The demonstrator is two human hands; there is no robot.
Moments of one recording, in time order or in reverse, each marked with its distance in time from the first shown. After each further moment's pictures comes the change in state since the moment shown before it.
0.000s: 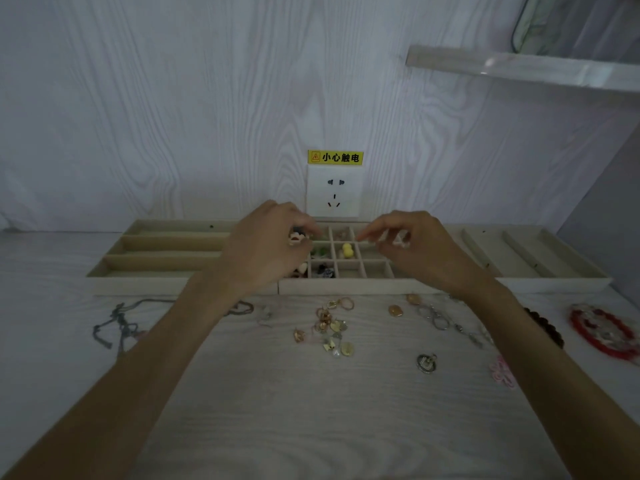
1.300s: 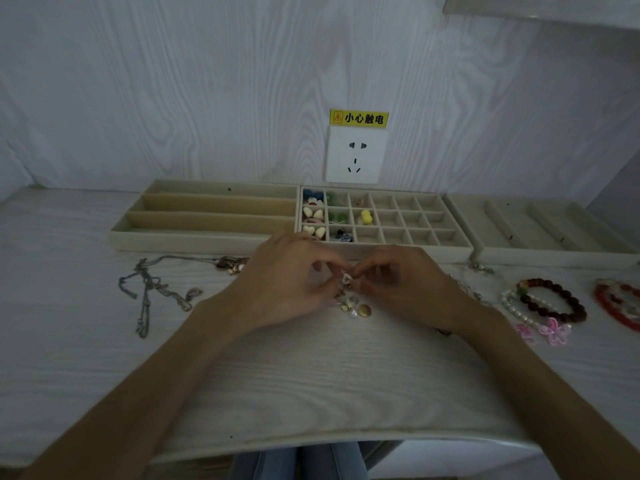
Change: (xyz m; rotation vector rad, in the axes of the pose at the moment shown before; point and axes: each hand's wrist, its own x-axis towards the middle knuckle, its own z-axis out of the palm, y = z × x) left_hand -0.068 0.006 0.025 -0.063 -0.096 0.141; right_hand -0.047 0.010 0.056 -0.053 -0.147 -0.041
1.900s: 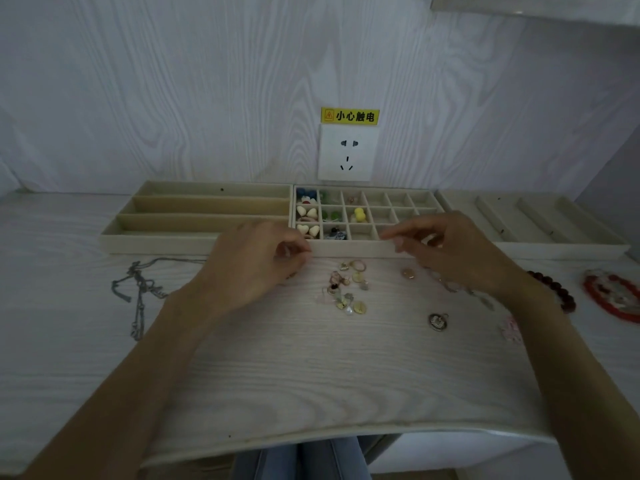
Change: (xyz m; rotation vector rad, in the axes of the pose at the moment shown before) left_hand 0.000 -0.024 -0.017 0.094 0.054 -0.171; right_hand -0.005 0.000 -0.054 0.125 0.057 0.117
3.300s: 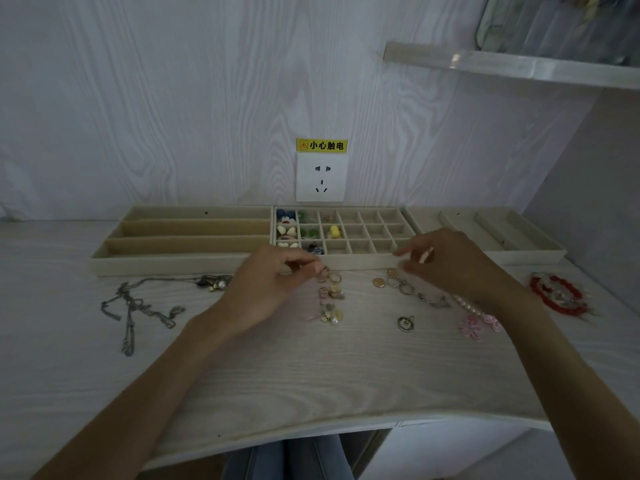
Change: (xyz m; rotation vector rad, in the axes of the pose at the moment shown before) left_hand -0.001 0.029 0.017 -0.504 -0.034 0.021; right_hand -0.023 -0.001 -0.025 -0.353 0.074 0.239
